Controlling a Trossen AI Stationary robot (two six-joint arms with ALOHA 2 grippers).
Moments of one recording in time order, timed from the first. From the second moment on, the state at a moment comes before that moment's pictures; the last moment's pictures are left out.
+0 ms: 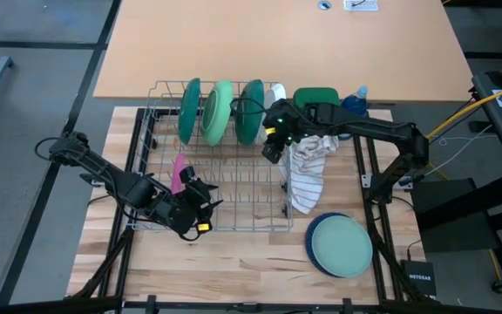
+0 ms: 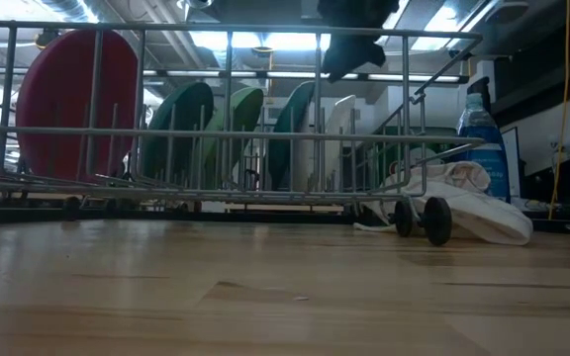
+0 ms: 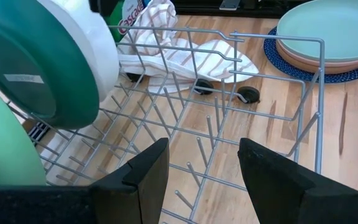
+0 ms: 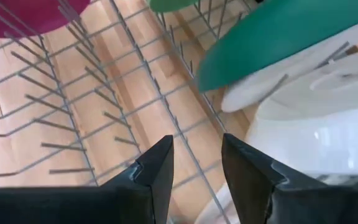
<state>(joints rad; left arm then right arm) -0.51 1.38 1.25 -0.72 -0.81 -0.51 -0.24 1.64 1.64 -0.93 0.03 0.23</state>
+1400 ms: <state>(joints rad) -0.54 1.56 1.25 -0.24 -0.65 -0.29 0.73 1.70 1.66 -1.36 0.17 1.10</state>
